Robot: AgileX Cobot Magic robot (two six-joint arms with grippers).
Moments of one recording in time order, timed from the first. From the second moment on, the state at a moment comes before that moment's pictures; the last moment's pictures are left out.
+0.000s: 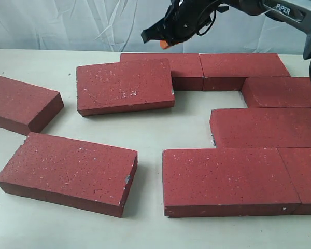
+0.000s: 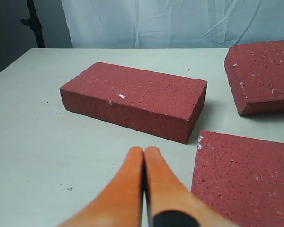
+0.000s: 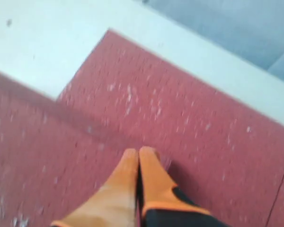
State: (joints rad) left arm 0.07 0.00 -0.01 -0.02 0.34 0.02; right arm 0.41 2.27 -2.06 0.19 0.78 -0.22
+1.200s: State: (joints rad) left arm 0.07 0.00 -0.01 -0.02 0.34 0.02; right arm 0.41 2.39 -2.07 0.29 0.74 -0.10
